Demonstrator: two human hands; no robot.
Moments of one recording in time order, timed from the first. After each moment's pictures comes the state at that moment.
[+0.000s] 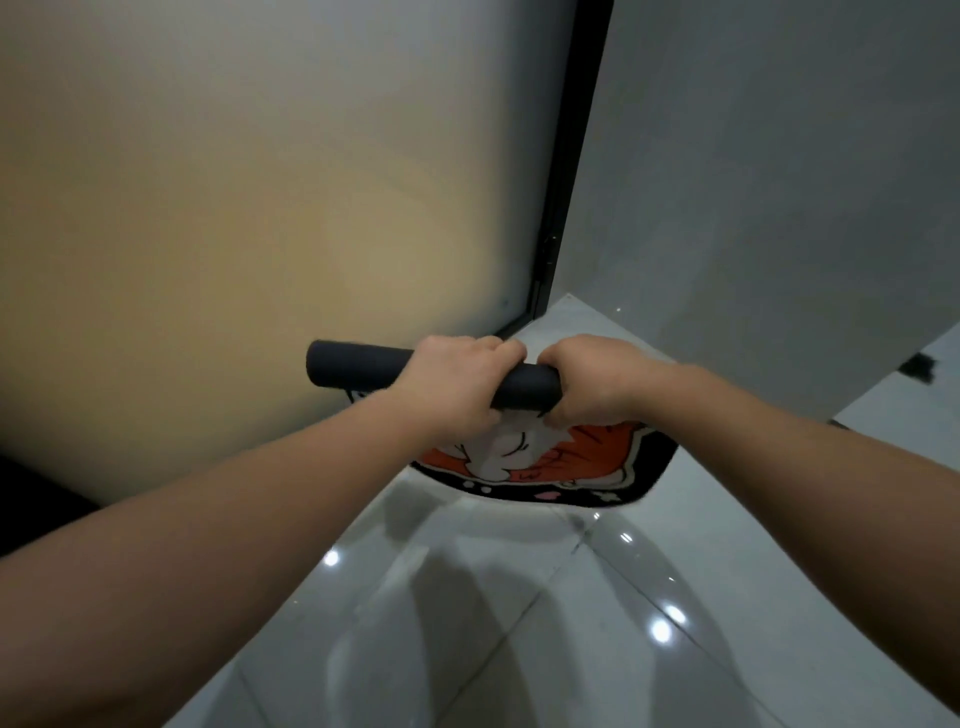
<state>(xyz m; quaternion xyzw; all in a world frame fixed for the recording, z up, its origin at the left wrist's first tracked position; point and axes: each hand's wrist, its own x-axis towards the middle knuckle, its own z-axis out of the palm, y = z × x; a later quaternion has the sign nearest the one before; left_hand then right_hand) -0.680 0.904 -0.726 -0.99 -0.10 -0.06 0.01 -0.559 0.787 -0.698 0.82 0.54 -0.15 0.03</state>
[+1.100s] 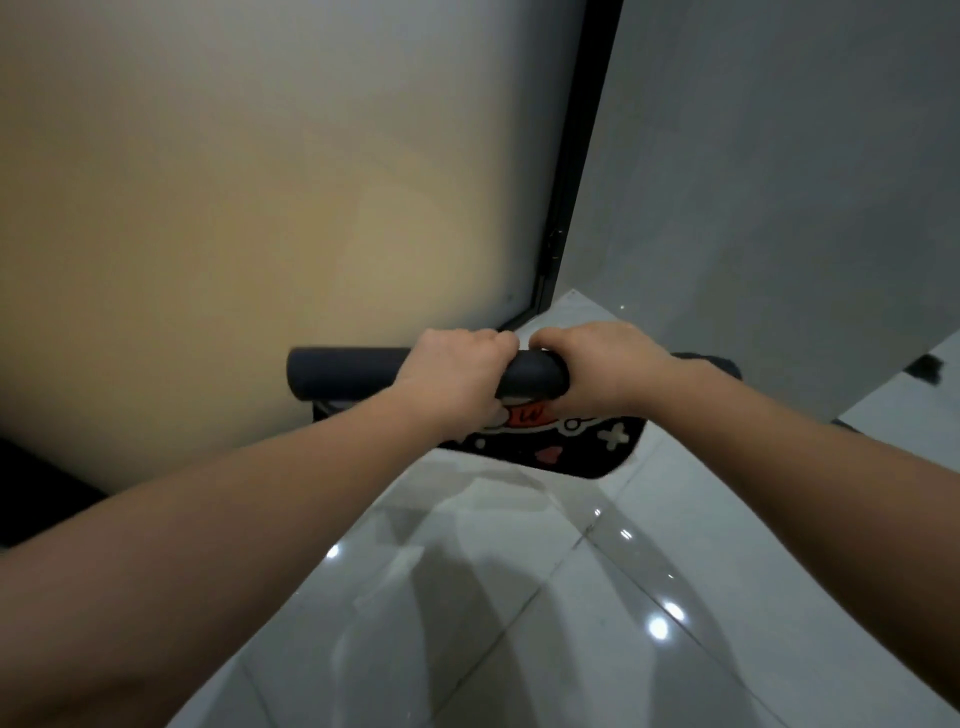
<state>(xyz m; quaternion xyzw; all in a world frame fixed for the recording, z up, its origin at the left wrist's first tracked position) -0.680 0.903 -0.729 -0.99 -0.14 -0.07 0.02 -0.555 0.784 -0.702 0.79 0.61 -0.06 0.01</state>
